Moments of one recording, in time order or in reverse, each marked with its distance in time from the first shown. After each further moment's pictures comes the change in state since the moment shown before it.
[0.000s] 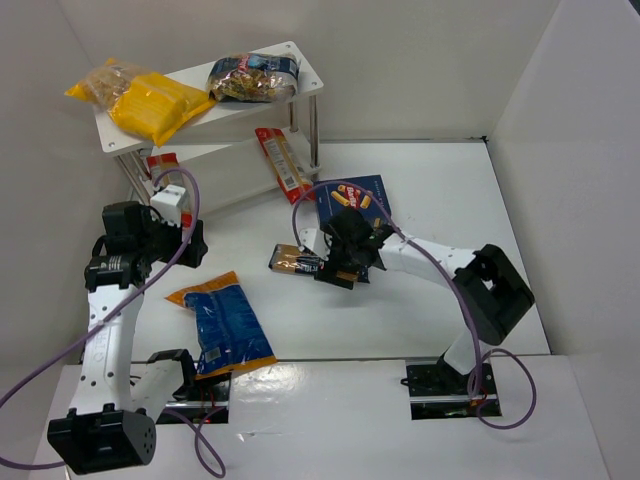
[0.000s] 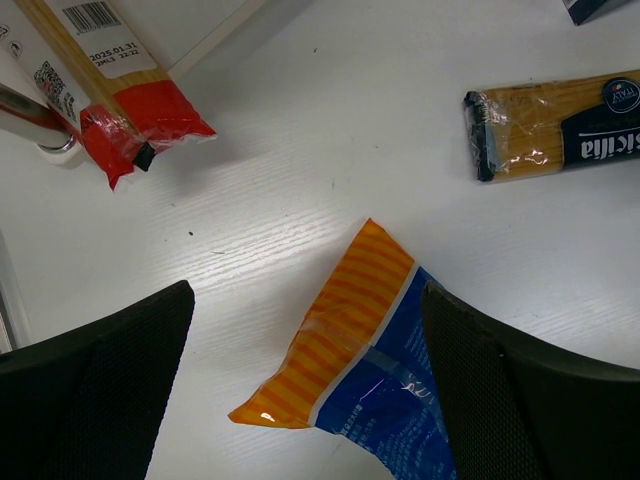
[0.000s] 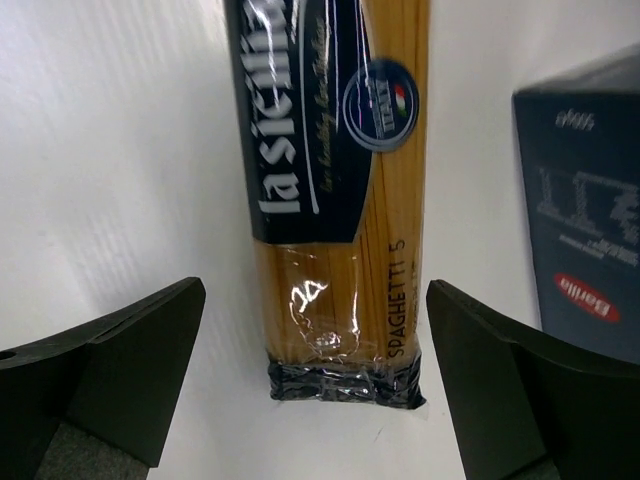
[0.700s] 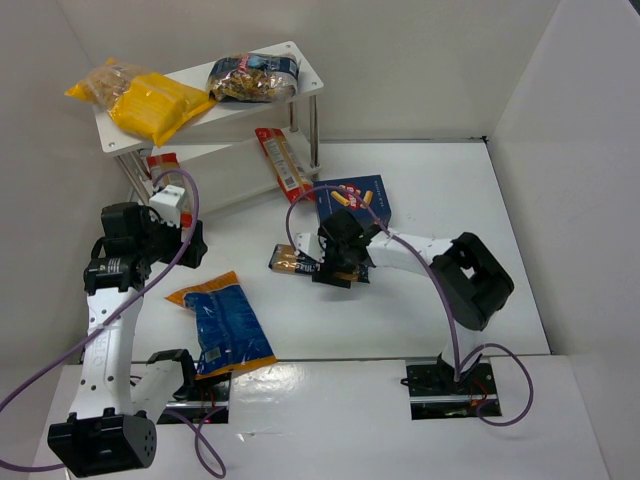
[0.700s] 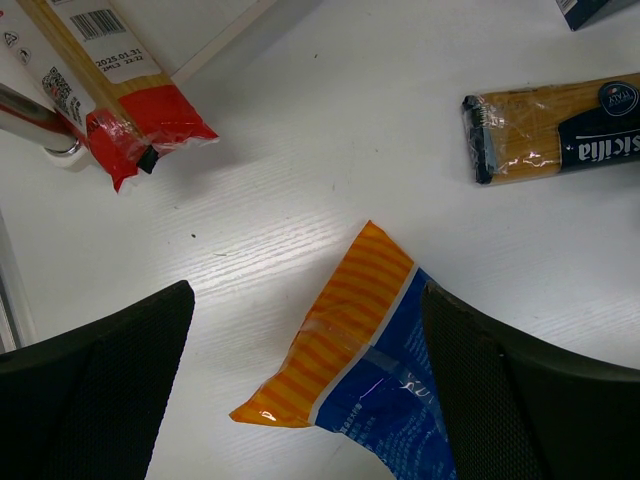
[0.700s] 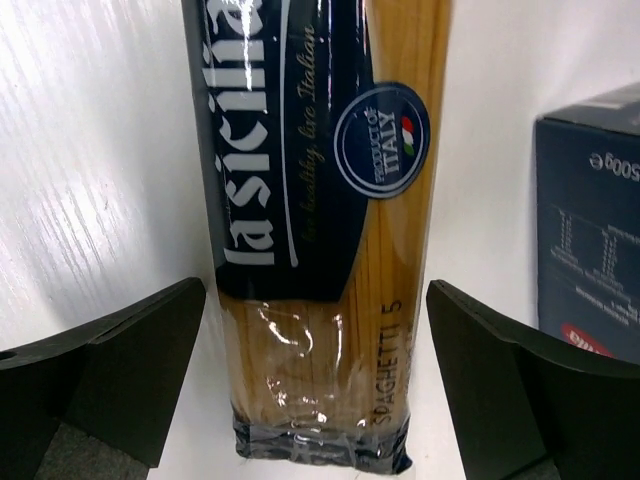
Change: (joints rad) left arm 0.000 -0.018 0.000 0.000 0.000 0.000; right arm 0.000 0.127 -0.007 0.080 0.059 -0.070
